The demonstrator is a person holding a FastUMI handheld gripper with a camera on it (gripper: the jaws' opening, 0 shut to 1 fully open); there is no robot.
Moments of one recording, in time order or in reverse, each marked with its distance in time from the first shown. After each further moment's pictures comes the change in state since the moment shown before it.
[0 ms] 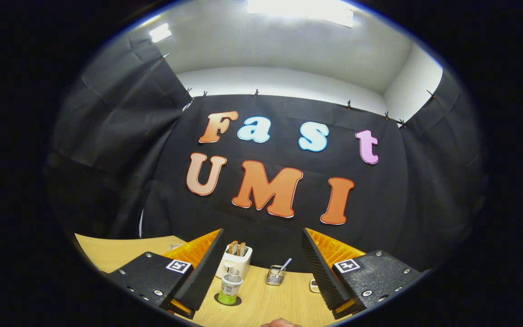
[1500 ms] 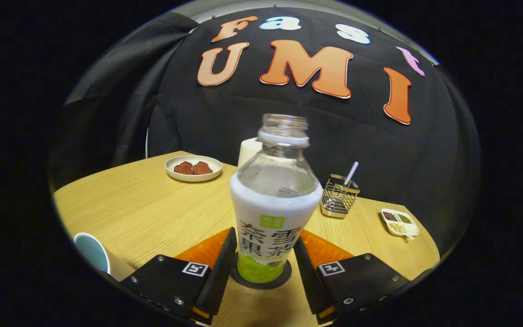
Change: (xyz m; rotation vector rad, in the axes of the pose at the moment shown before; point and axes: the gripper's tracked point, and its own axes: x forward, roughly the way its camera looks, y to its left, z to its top) arm 0.112 0.122 -0.366 -0.024 0.581 0.150
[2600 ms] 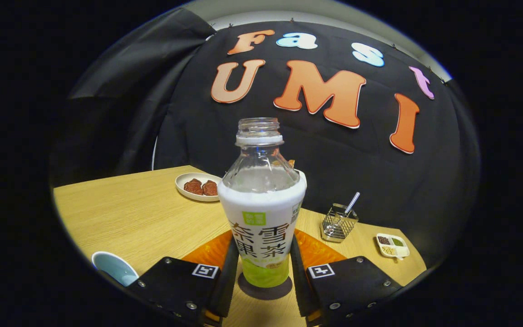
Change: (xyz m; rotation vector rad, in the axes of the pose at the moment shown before) arm -0.004 0.018 0.042 -0.024 -0.111 0.019
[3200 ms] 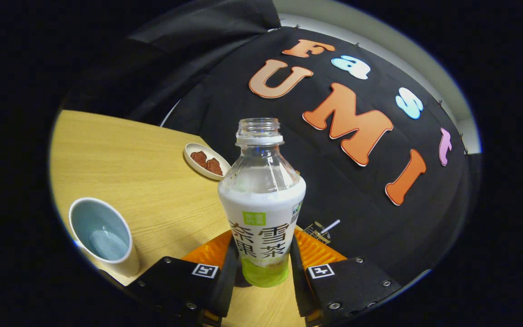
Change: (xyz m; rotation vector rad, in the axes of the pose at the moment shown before) arm -0.032 0.009 0.012 -0.387 -0.044 -0.044
